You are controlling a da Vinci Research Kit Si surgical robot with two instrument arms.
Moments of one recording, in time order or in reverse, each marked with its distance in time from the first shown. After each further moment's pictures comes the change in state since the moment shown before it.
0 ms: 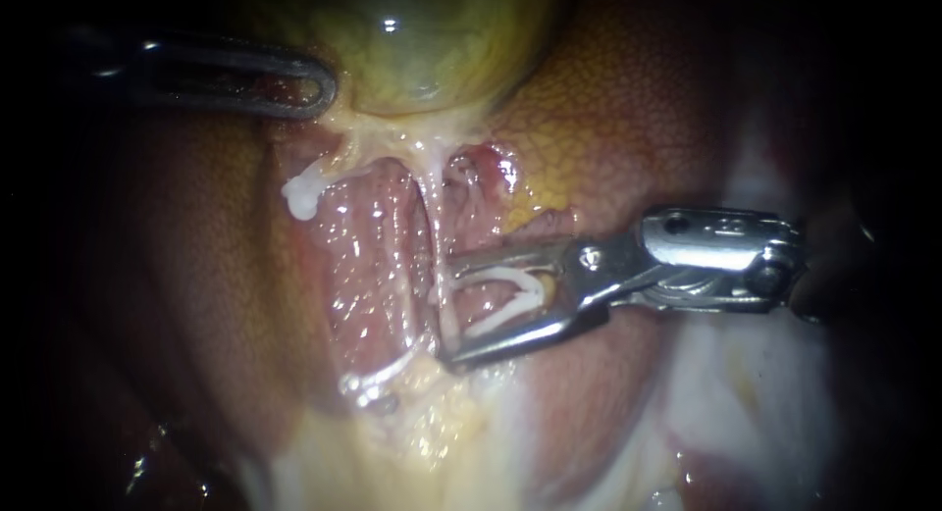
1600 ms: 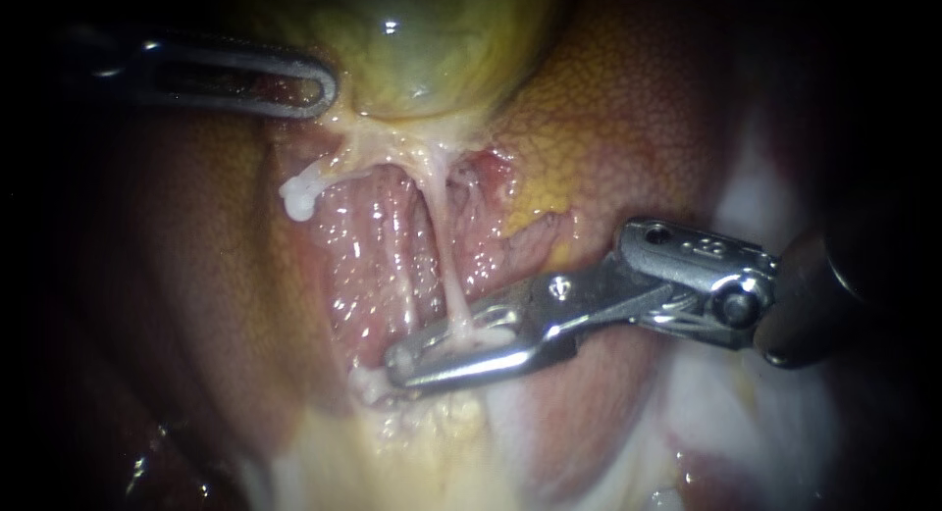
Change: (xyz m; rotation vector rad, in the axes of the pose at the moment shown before) right arm 0.000 -0.001 0.001 0.173 0.063 0.125; left arm 0.000 0.000 0.000 -0.001 0.000 0.000
